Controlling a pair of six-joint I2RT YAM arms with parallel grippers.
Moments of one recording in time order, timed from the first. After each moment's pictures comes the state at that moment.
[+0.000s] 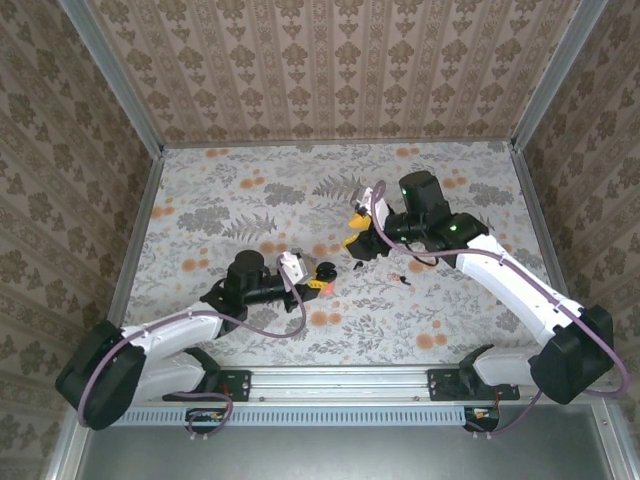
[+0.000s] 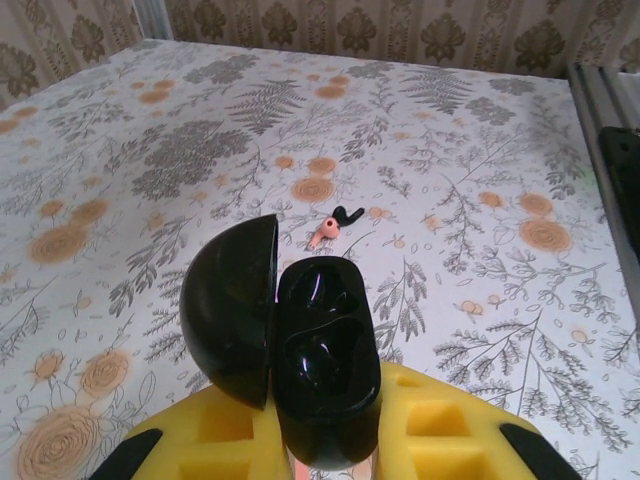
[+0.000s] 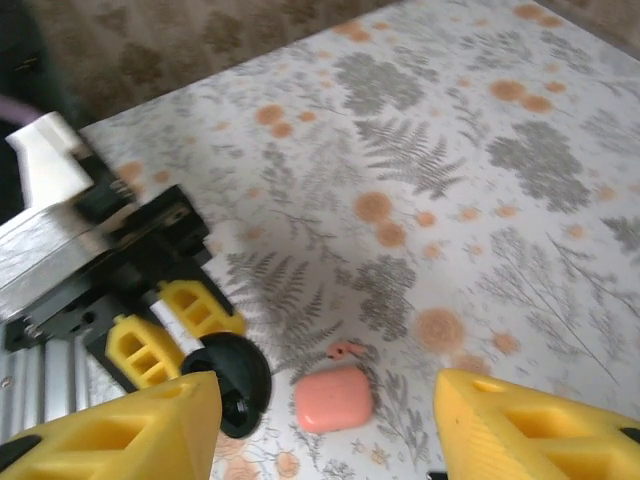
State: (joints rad) left arm -0.72 1.15 0.32 0.49 0.57 0.20; right arm 0.48 1.30 1.11 -0.46 -0.55 -0.21
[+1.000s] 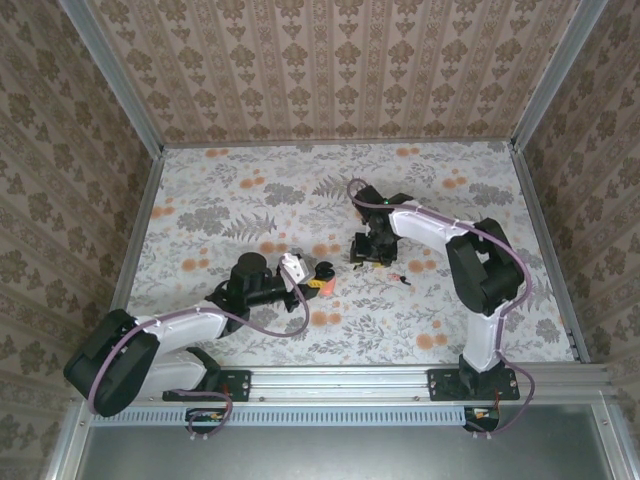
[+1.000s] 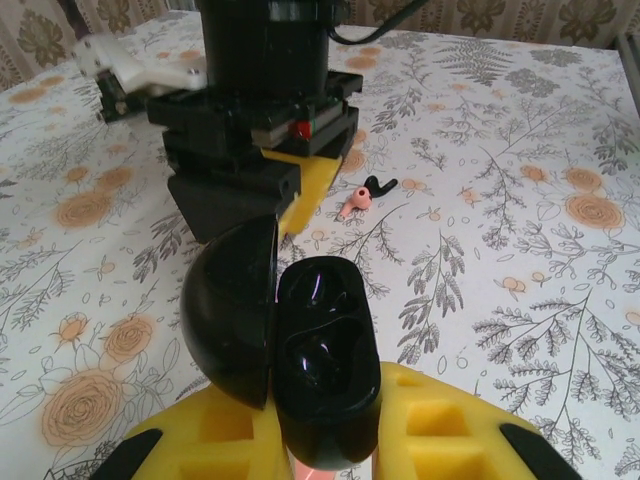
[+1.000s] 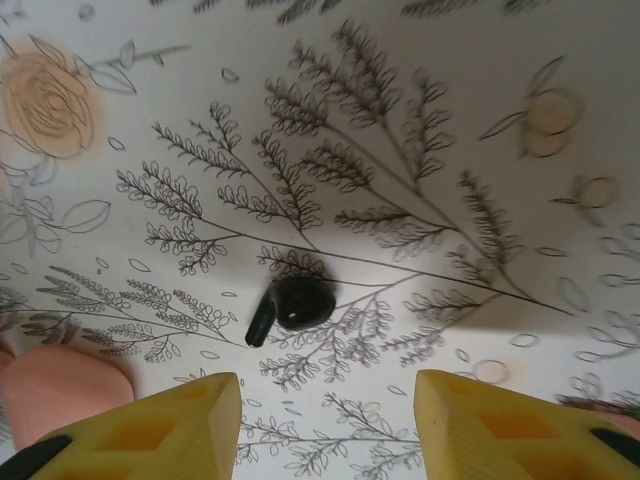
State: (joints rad) left arm -0.71 1.20 0.31 0.53 0.52 0.22; right arm 0.51 1.93 1.34 -0.85 -0.17 0.61
